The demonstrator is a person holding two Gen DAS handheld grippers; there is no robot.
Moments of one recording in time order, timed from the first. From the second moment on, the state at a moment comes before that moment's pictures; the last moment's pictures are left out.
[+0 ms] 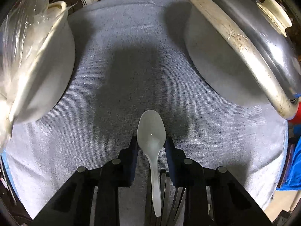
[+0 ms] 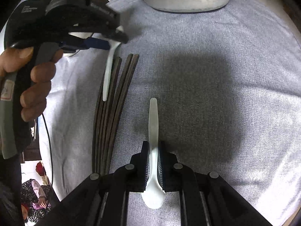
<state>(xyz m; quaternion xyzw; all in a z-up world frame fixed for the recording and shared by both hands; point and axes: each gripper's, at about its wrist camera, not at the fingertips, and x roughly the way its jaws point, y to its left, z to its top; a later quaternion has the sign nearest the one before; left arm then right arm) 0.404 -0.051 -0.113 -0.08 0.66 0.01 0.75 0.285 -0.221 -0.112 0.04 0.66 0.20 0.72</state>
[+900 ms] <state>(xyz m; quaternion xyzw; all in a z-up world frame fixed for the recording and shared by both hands) 0.223 0.036 -0.089 -0.03 0.69 -0.06 0.72 0.263 -0.190 -0.105 0.02 0.70 0.13 0.70</state>
